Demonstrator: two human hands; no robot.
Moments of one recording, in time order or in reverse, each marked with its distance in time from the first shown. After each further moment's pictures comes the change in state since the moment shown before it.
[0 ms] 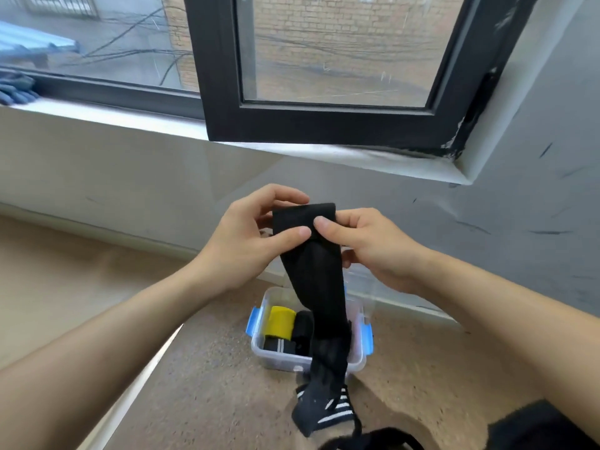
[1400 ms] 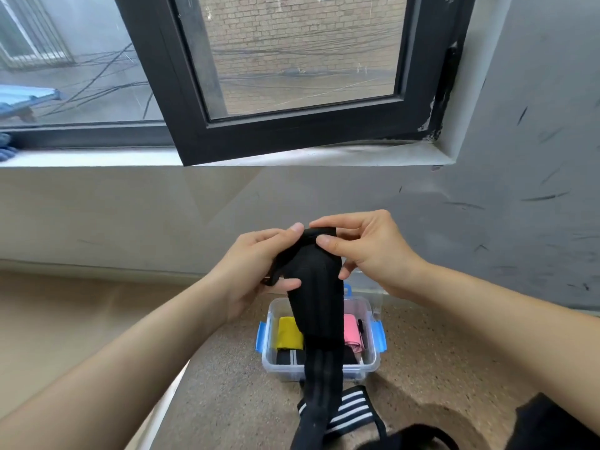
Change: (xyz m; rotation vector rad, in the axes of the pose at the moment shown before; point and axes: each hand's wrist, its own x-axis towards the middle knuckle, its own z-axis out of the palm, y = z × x) left_hand 0.022 0.001 0.033 -0.351 -0.128 -0.631; right_hand -0.009 0.032 -0.013 0.146 0.234 -0.172
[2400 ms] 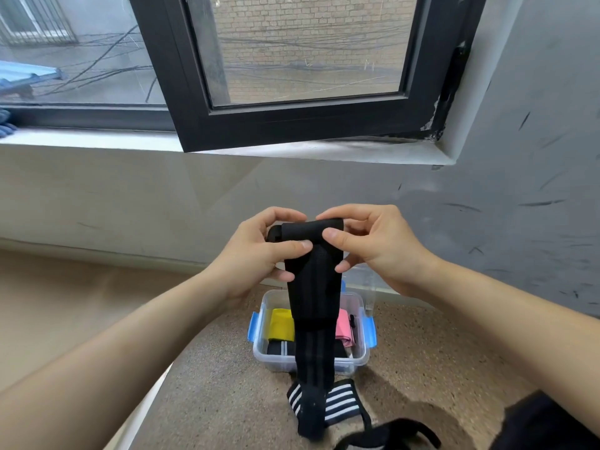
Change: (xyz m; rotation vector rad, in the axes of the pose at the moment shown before) left_hand -0.002 -0.007 0.003 0.117 0.012 0.194; right_hand -0.012 -0.012 -0.010 0.007 -0.042 -0.004
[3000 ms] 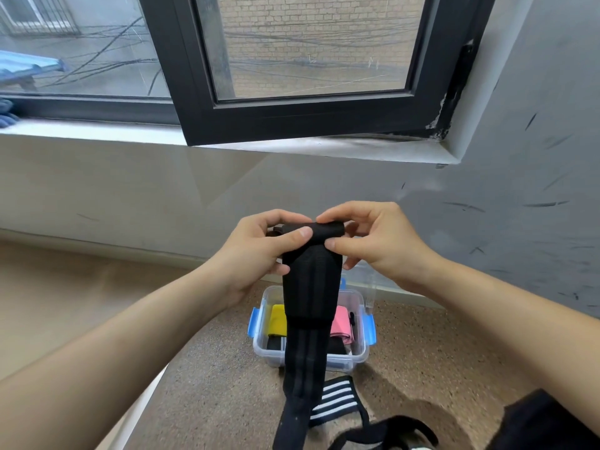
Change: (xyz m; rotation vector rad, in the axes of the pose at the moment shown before) left_hand -0.001 -0.004 0.000 -0.047 0.026 -0.029; right_hand 0.003 0.001 0.001 -0.116 -0.002 -0.036
